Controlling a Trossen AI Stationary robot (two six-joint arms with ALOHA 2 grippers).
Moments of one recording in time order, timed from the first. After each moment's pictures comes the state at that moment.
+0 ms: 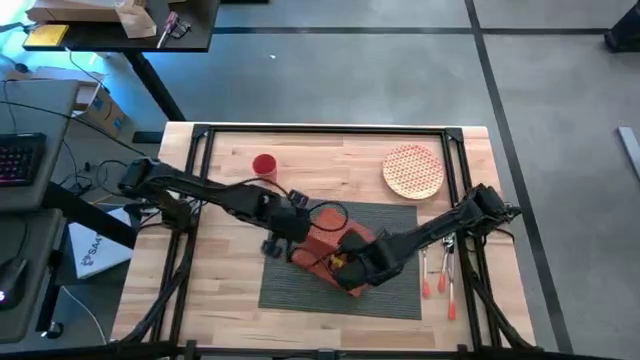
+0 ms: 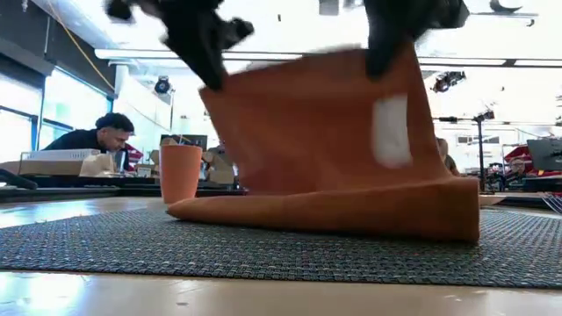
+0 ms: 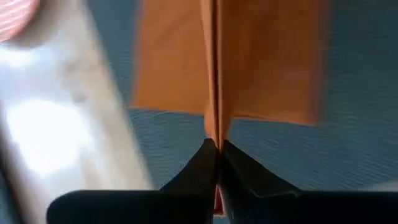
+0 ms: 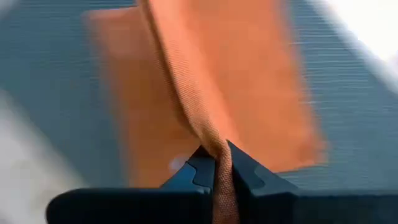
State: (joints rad) left arm -0.19 1.59 1.38 -0.96 -0.07 0.34; right arm 0.48 1.94 1.73 -1.09 0.29 1.17
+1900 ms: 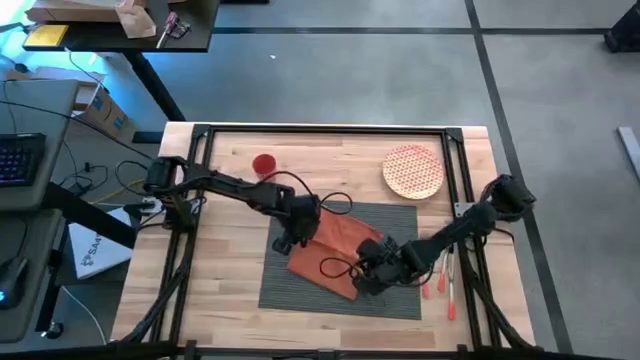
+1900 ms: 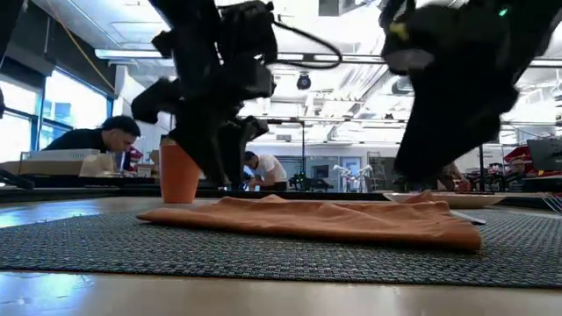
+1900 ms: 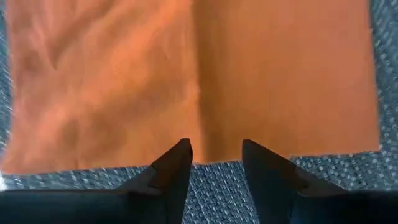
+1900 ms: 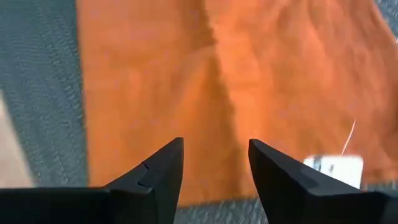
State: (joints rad) left arm -0.02 1.81 1.10 -0.51 0.15 0.45; right arm 0.50 1.75 0.98 -0.39 0.42 1.05
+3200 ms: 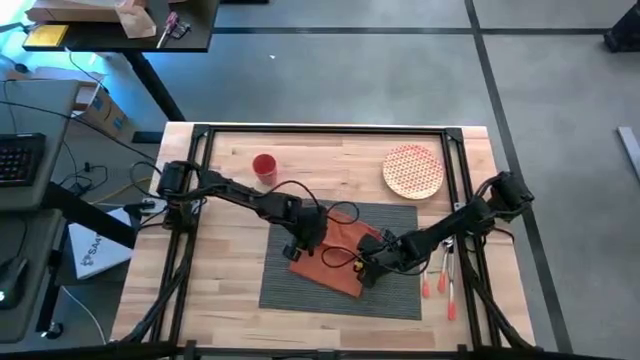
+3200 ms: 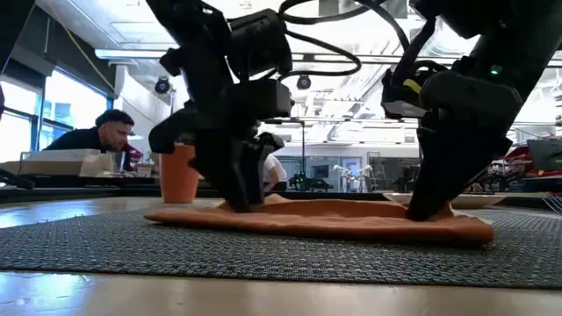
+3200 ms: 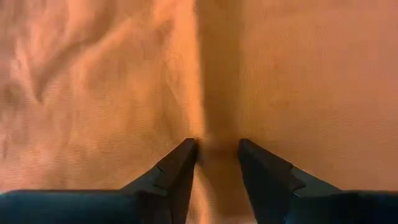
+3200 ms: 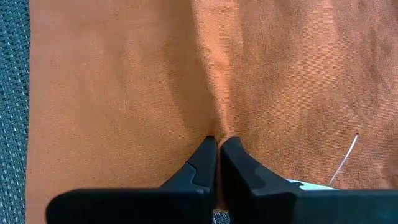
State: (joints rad) left arm -0.07 1.92 1.14 -0.39 0.10 0.40; right arm 0.44 1.75 0.84 -0.23 0.27 0.91
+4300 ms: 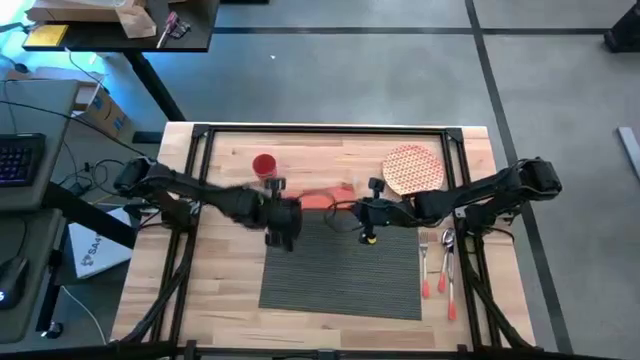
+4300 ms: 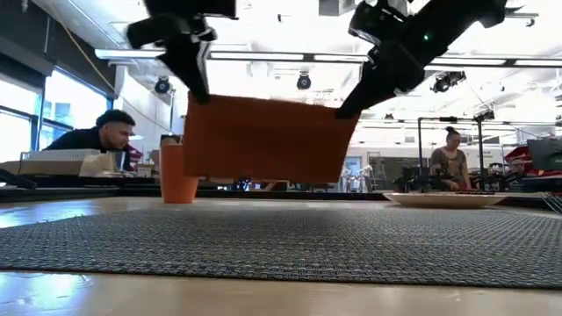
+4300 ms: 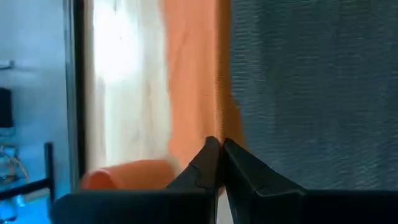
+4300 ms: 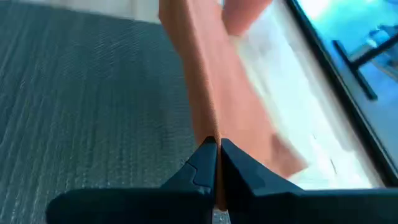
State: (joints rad) left arm -0.31 1.60 1.23 -0.93 -0.53 -0.18; right arm 0.17 1.50 0.84 -0.15 0.37 0.00
